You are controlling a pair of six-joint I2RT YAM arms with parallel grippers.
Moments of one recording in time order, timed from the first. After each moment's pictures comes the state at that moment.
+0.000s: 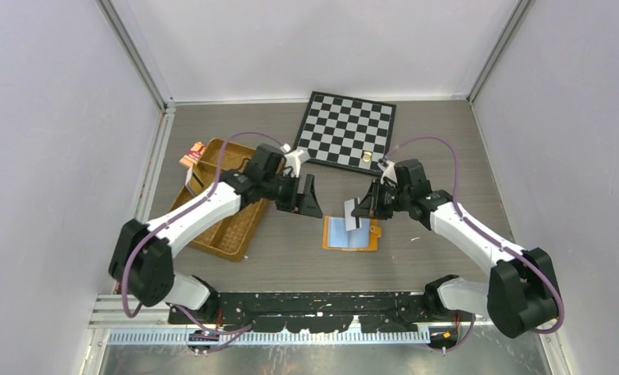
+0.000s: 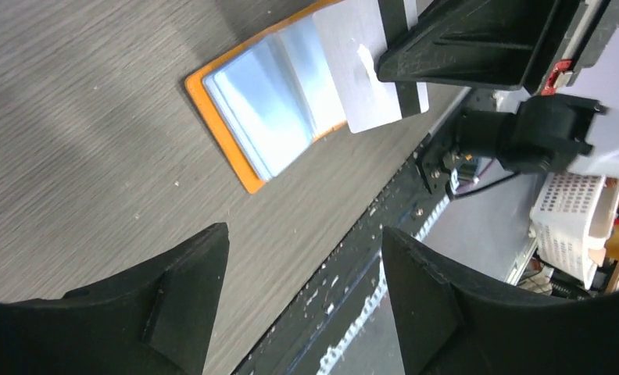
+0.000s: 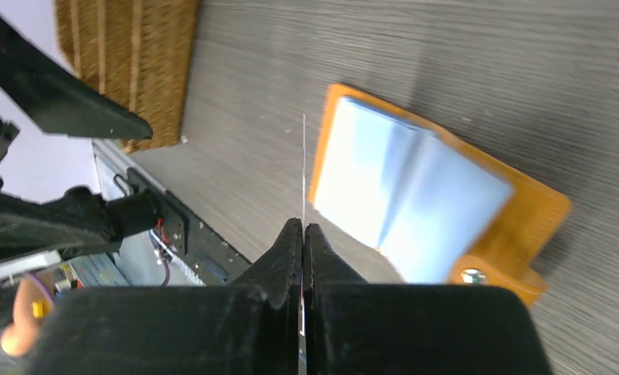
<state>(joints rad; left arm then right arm) -0.58 1.38 1.04 -0.47 0.59 -0.38 0.40 1.18 0.73 -0.30 -0.52 0.59</state>
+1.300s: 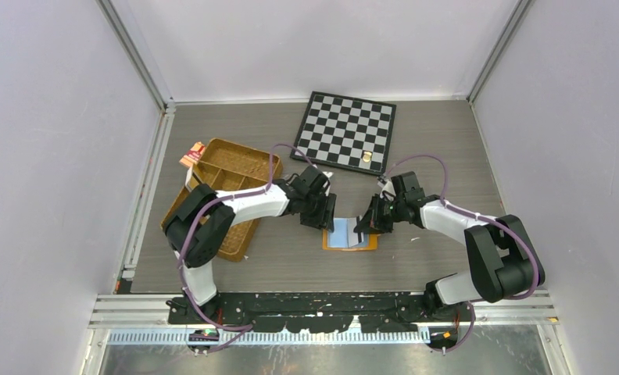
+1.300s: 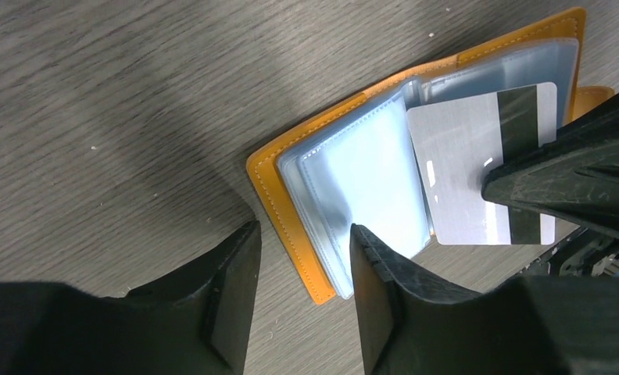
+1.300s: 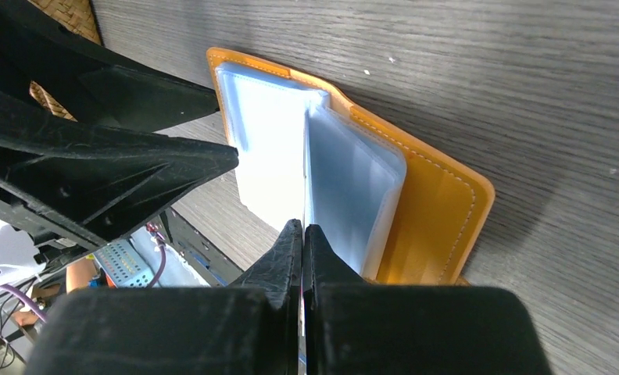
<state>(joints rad) -0.81 1.81 1.10 -0.31 0.21 -0.55 0.30 1.42 0.59 -0.20 -0.60 0.60</state>
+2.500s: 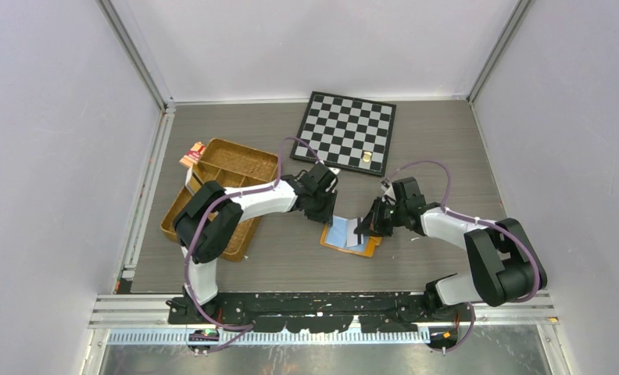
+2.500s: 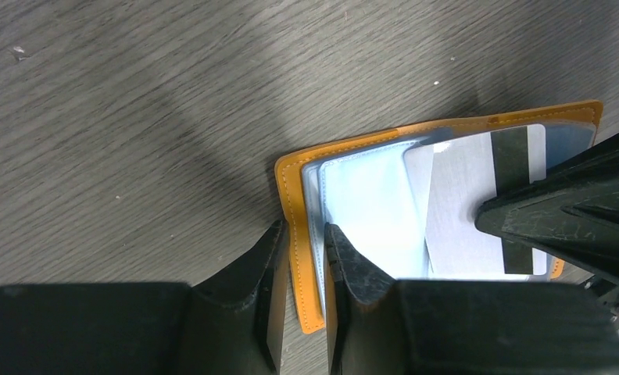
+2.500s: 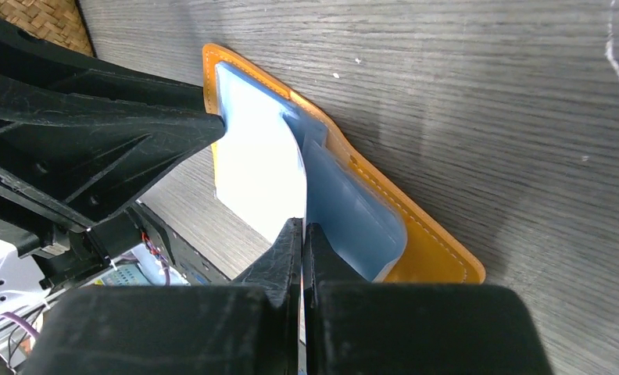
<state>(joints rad) -0.84 1.89 1.22 -0.37 0.11 -0.50 0.31 1.40 0.52 -0.10 -0.56 0.67</state>
